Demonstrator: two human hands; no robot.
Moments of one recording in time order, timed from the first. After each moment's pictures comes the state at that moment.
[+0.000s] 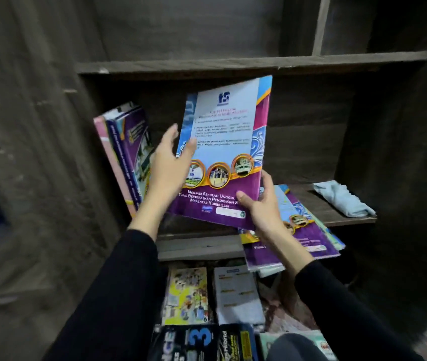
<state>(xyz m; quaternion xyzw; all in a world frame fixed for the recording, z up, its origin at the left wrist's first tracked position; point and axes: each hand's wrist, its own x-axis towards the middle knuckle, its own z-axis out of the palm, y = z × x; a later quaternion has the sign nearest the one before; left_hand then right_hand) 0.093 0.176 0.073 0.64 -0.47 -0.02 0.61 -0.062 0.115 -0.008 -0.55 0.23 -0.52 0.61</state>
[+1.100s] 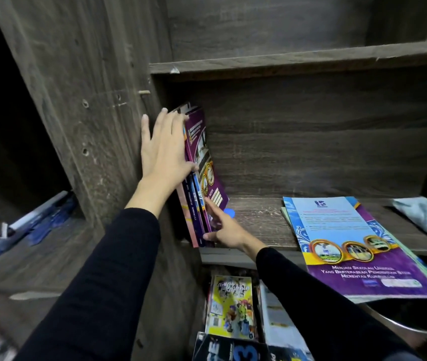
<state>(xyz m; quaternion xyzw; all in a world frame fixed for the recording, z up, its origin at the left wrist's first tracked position) 0.206 0.217 0.098 0.79 -0.48 0.34 0.19 0.109 0.117 -0.065 -0.77 0.15 -0.17 0.60</state>
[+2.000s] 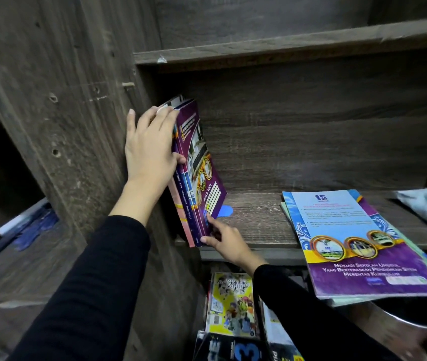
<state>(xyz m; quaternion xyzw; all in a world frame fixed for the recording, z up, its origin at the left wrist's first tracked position) 0.207 0.222 0.097 0.78 -0.48 0.38 0.17 0.110 0.111 -0.108 -0.84 0.24 -0.20 0.43</state>
